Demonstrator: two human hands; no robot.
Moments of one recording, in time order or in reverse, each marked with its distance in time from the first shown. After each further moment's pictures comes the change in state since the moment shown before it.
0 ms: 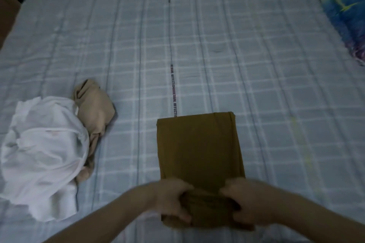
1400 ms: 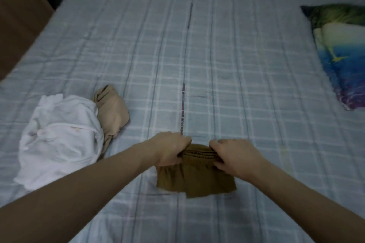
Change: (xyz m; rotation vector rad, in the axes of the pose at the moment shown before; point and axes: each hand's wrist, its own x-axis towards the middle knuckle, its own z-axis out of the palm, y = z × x) left_hand -0.049 0.028 -0.098 0.665 0.543 0.001; right_hand 0.015 -0.017 -0.100 -0.483 0.441 0.278
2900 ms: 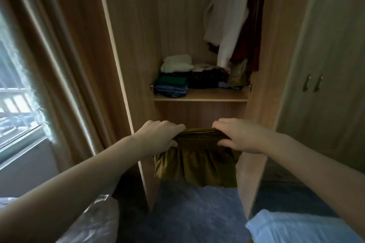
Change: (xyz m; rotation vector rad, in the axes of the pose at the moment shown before) left_hand -1.002 0.143 0.143 -0.190 0.562 -1.663; right_hand -0.173 -0.899 -0.349 -0.383 0.390 -1.657
